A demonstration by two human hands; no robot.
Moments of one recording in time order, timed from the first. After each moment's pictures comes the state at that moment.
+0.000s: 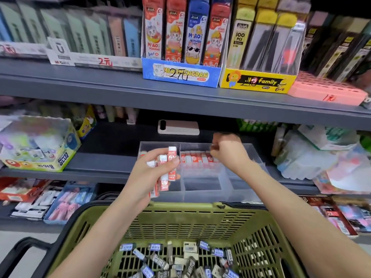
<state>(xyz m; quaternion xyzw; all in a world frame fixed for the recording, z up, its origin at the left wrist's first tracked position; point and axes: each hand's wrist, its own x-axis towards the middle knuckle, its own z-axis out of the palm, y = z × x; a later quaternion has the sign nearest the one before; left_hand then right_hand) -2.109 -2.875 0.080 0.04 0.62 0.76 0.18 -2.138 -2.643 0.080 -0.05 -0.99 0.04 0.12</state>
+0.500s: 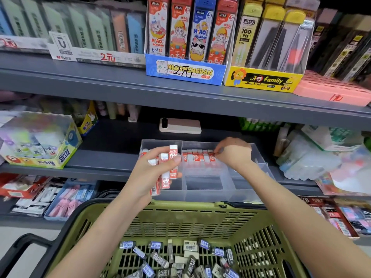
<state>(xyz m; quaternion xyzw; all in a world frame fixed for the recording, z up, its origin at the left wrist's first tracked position) -2.111 -2.876 0.079 0.04 0.61 0.76 0.20 -2.141 -2.635 0.067 -0.16 -0.99 0.02 0.03</state>
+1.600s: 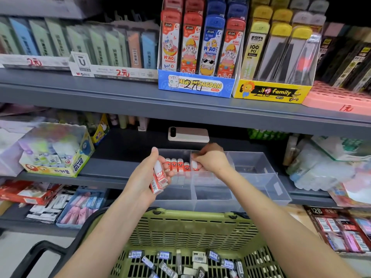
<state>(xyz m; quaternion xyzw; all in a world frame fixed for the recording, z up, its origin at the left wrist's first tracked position) -2.137 -2.886 0.083 -0.16 0.49 0.83 0.22 -2.163 -2.707 0.074 -0.18 -0.93 0.32 0.00</state>
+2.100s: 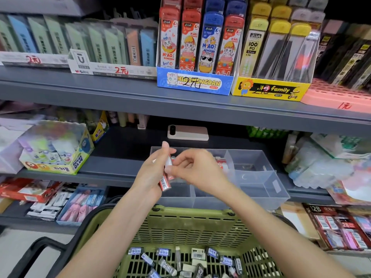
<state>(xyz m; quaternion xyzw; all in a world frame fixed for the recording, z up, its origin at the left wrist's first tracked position) -2.135 -2.868 0.083 -0.08 0.60 0.77 0.18 -2.099 -2.750 0.107 0.01 -0.89 0.46 0.03</state>
